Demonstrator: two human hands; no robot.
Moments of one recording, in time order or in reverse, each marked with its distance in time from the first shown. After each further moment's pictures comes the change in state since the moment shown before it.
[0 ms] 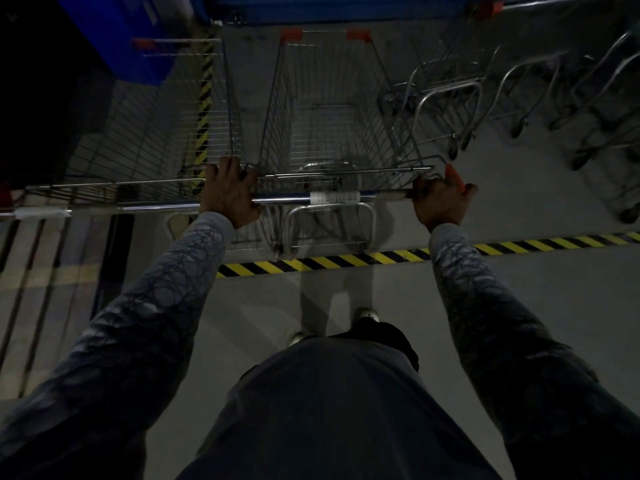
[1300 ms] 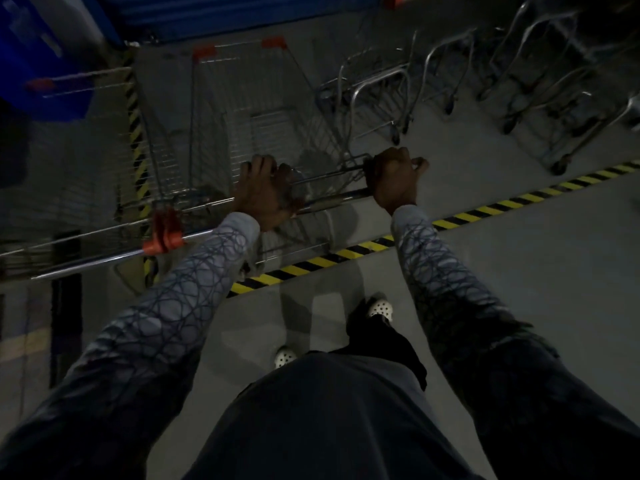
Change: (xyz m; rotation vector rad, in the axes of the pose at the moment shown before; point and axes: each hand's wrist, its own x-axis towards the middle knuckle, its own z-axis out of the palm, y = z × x) left_hand 0.084 0.157 -0.036 -0.327 0.280 0.342; right_hand 0.029 0.036 -0.022 0.303 0.244 -0.055
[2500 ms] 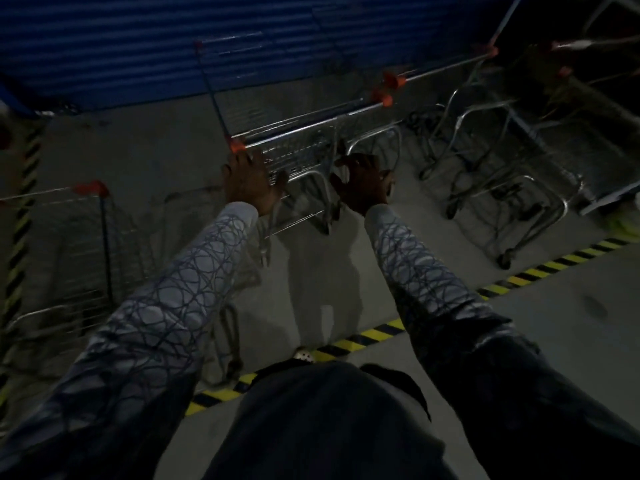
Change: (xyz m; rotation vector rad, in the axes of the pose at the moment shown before) left_hand 0.662 0.186 0.187 -0.040 -0.064 -0.440; right_hand 0.540 0.391 0.063 0.157 -0.182 0.007
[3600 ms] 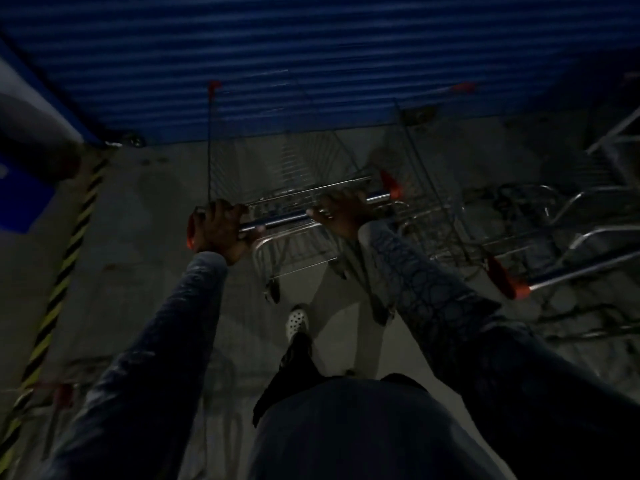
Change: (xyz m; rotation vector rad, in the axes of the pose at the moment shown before) left_hand 0.459 -0.157 0.094 0.231 -0.028 -0.143; right_hand 0.553 -0.083 0.153 -0.167 -0.483 -0.466
